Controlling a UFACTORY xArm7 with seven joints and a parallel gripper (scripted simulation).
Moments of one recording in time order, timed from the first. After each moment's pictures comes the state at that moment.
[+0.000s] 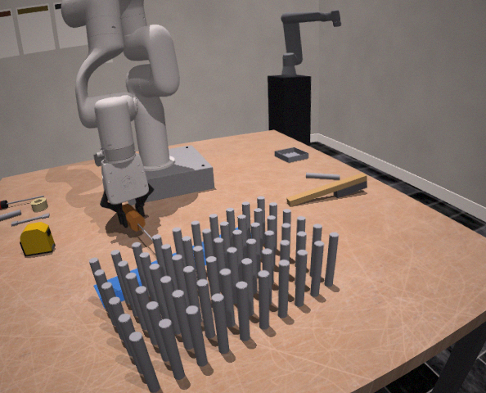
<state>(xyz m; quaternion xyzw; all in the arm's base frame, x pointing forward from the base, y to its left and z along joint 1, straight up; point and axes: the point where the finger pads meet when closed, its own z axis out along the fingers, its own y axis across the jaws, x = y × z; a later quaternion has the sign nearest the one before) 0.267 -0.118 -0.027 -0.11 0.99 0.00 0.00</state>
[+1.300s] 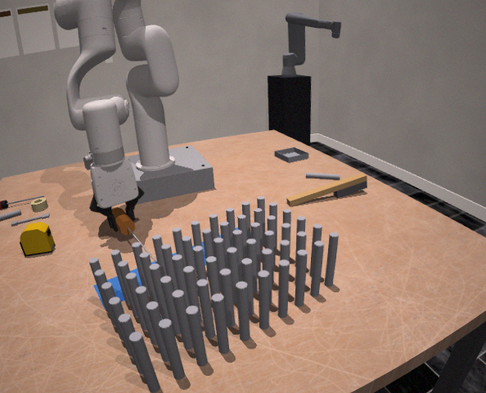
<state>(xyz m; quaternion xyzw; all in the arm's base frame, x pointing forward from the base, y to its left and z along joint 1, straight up) 0.273 -0.144 -0.028 -0.11 0.99 0.00 0.00</state>
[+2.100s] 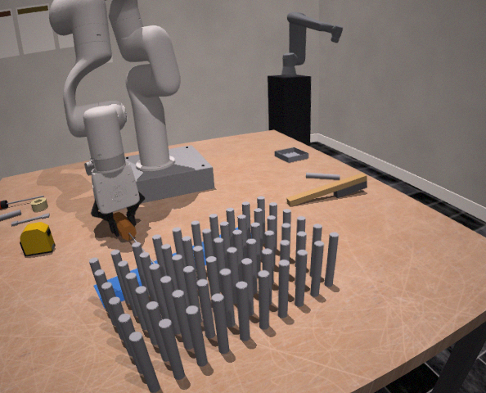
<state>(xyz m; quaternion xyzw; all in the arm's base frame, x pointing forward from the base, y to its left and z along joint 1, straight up) 0.273 -0.144 -0.042 -0.11 0.99 0.00 0.00</state>
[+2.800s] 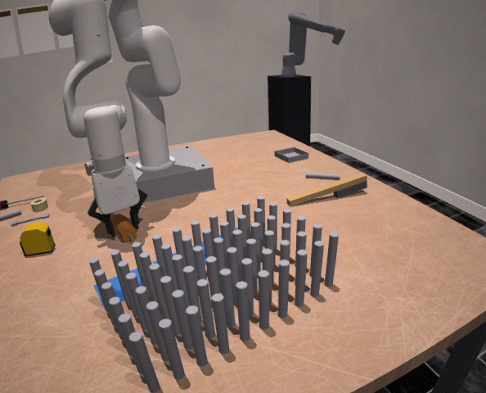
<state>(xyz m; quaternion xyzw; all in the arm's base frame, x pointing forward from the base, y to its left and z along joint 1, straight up) 0.273 -0.144 -0.044 -0.11 0.99 0.00 0.00</state>
